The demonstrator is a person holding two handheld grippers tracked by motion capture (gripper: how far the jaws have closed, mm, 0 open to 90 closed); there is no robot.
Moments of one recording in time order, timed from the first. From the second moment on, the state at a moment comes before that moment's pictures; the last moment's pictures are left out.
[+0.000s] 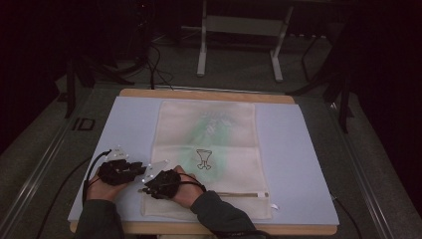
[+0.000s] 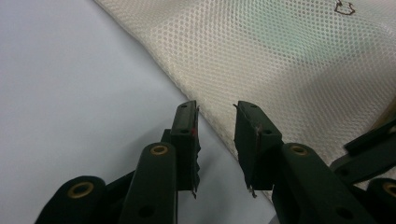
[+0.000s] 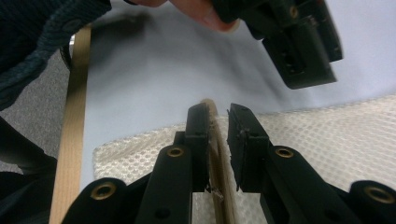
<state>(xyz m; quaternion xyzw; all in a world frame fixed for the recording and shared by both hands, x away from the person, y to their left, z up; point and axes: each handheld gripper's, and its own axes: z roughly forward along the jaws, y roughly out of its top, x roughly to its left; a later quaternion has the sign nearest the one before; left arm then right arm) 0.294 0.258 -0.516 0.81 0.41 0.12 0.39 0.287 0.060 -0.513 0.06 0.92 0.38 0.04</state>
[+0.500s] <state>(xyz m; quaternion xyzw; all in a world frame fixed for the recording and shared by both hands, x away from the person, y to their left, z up) 0.294 0.261 -0.516 0.81 0.42 0.12 0.39 0.288 0.085 -0.523 0.06 0.93 0.36 0.03</state>
